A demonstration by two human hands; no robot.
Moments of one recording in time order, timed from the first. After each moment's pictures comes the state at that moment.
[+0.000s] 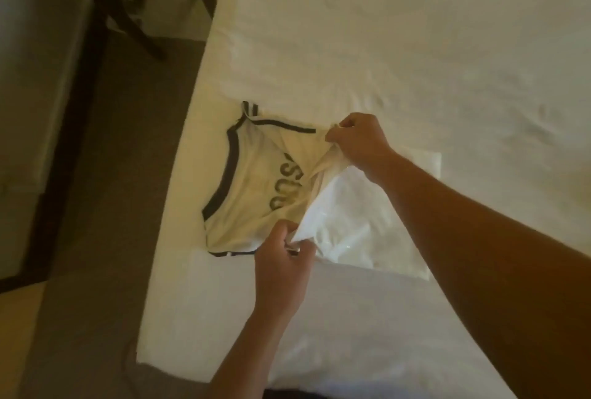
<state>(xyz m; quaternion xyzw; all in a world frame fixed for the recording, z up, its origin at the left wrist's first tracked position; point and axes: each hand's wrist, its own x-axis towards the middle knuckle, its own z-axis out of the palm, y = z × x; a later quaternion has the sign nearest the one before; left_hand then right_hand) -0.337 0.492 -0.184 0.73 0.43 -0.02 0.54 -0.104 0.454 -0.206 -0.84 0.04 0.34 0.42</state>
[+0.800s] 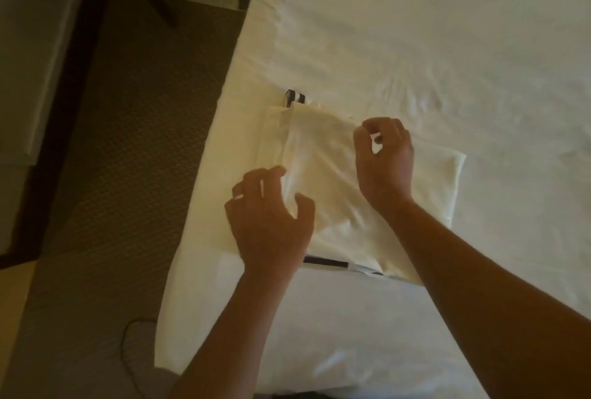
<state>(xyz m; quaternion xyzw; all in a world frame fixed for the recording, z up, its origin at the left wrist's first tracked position) -0.315 0.592 -0.207 0.89 0.37 0.09 0.24 -0.165 0.494 -0.232 -0.92 -0.09 0.08 0.38</state>
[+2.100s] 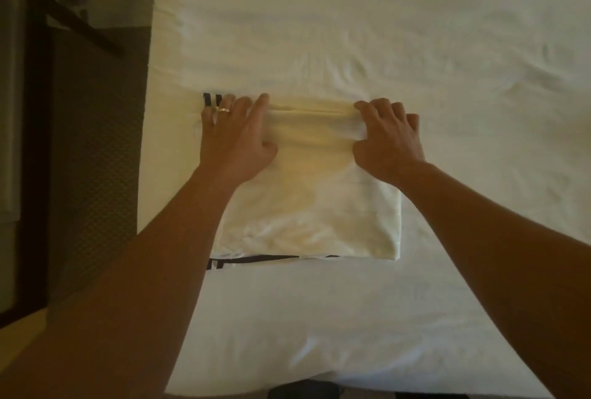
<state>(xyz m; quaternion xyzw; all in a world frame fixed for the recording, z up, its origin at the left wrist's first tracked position) -0.188 0.615 -0.239 0.98 0.11 -0.16 0.07 -0.109 0.373 -0.255 -0.96 -0.20 0.18 0.08</state>
